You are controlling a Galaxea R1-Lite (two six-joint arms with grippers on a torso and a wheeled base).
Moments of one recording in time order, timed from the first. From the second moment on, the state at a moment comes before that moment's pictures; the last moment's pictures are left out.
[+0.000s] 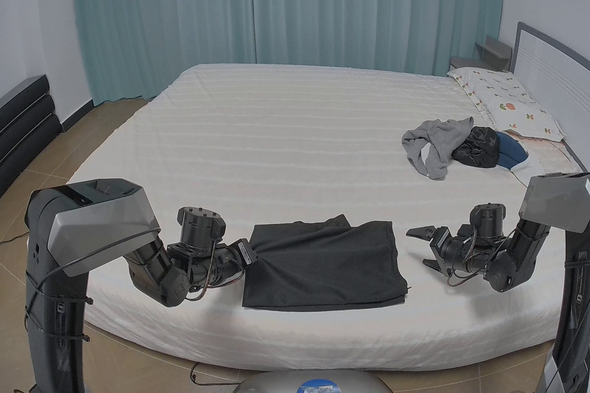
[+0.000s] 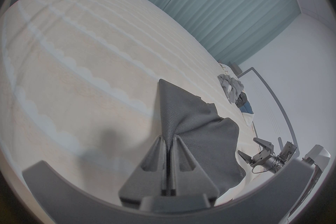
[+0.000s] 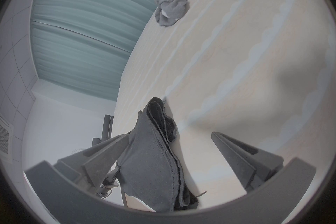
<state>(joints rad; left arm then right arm) -0.37 2.38 -0.88 -0.90 -0.14 -0.75 0.11 2.35 -0.69 -1.12 0.37 0.95</state>
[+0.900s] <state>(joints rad) -0.37 2.38 -0.88 -0.90 -0.14 -0.75 0.11 2.35 -0.69 -1.13 0.36 0.95</state>
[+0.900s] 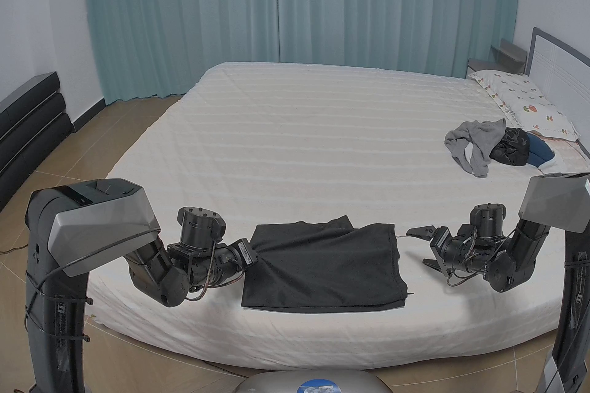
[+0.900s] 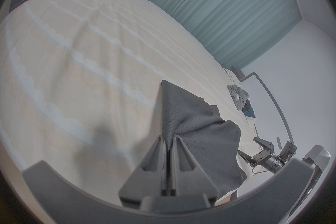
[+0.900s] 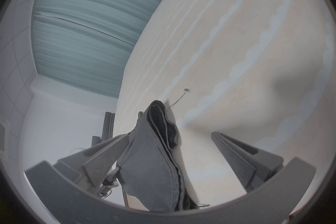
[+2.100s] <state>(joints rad) -0.37 2.38 -0.88 -0.90 -0.14 -0.78 0.11 2.36 -0.68 -1.13 0.36 0.94</state>
